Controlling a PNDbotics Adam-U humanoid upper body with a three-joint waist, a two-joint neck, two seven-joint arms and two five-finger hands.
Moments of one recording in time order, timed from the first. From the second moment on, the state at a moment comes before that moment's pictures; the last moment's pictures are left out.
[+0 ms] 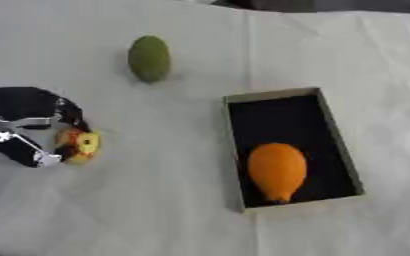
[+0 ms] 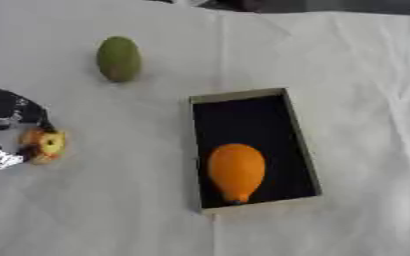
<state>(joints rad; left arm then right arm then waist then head) -0.57 0.91 -0.26 -1.54 -0.66 -0.50 -0.61 -0.47 -0.85 -0.04 -1.99 -0.14 -0.23 0.00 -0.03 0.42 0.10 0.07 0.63</state>
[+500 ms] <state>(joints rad) -0.55 0.91 -0.21 -1.61 -0.56 -0.47 -0.57 -0.46 -0.85 -0.04 -1.99 -0.15 -0.22 0.00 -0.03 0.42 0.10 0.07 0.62</state>
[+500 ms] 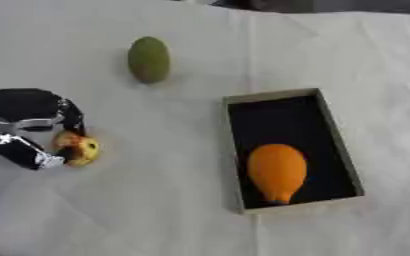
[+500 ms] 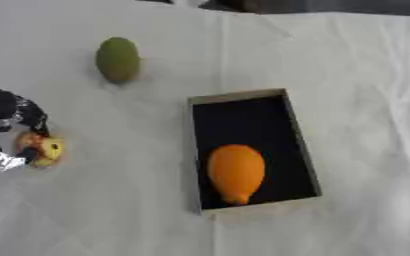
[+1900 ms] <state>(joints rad) -0.98 0.52 -0.30 -1.61 -0.45 -0.55 -0.51 -0.46 -0.84 -0.05 -1.99 -0.16 -0.20 -0.01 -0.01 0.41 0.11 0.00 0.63</state>
